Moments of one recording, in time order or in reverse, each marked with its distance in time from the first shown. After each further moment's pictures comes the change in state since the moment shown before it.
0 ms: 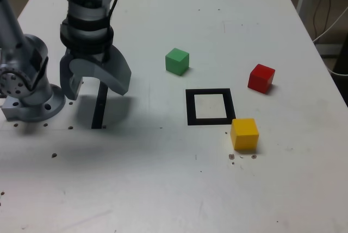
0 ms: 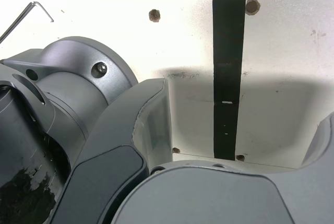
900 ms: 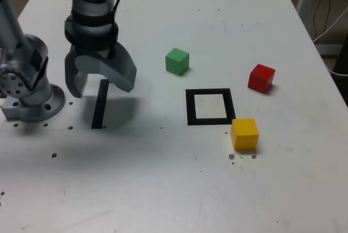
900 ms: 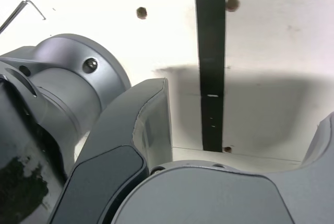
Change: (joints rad) arm 0.000 0.013 -0.058 0.029 -0.004 0.000
